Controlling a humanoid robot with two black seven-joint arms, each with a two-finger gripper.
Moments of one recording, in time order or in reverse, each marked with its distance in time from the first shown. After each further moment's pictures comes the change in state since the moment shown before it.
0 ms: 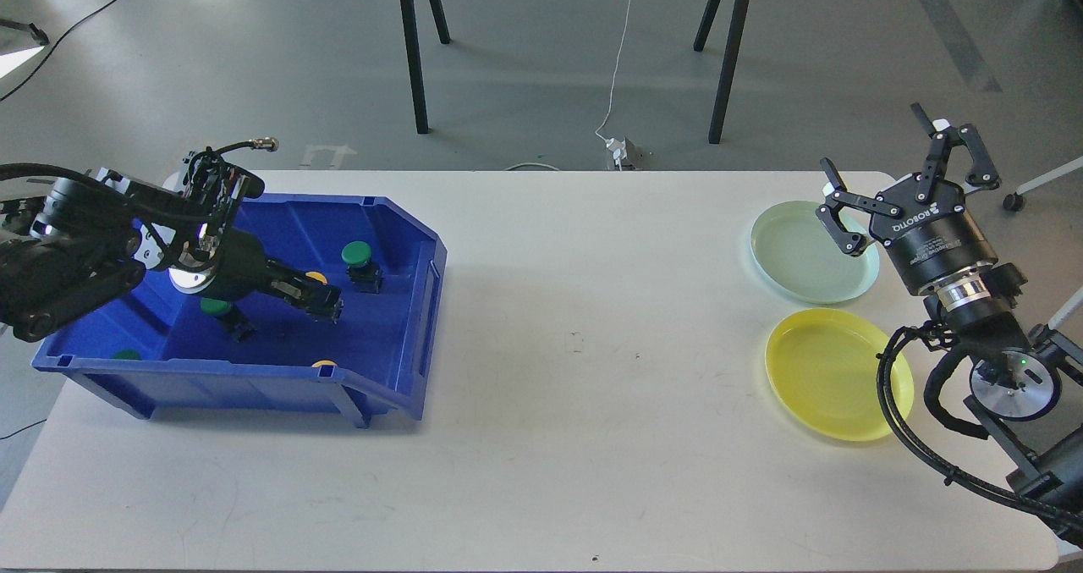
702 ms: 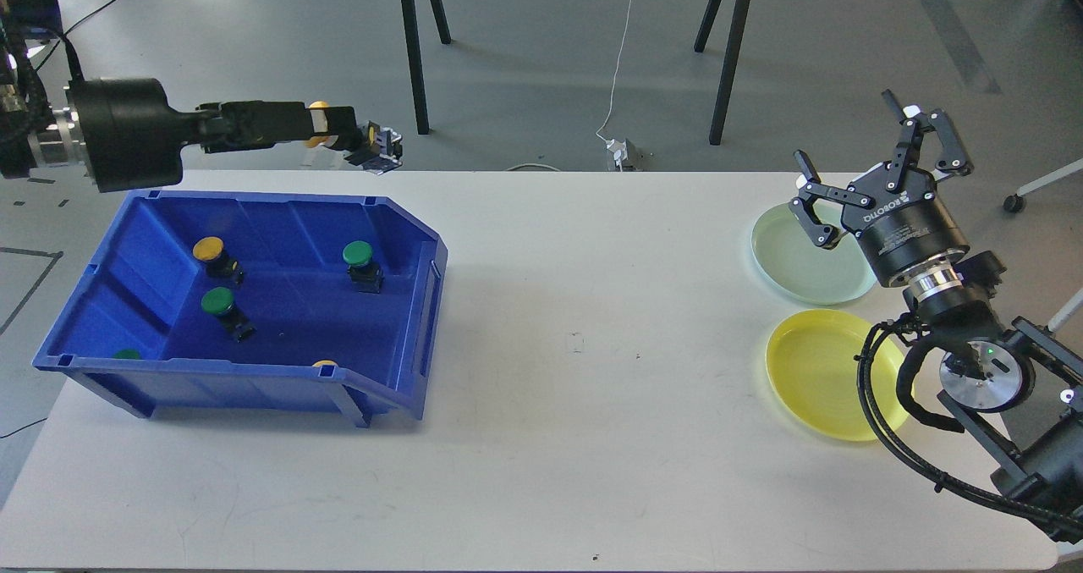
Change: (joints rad) left arm 0.005 0.301 -0.364 -0.475 -0.606 -0.017 0.000; right arm 0.032 -0.024 -0.135 0.171 -0.015 -0.163 0.060
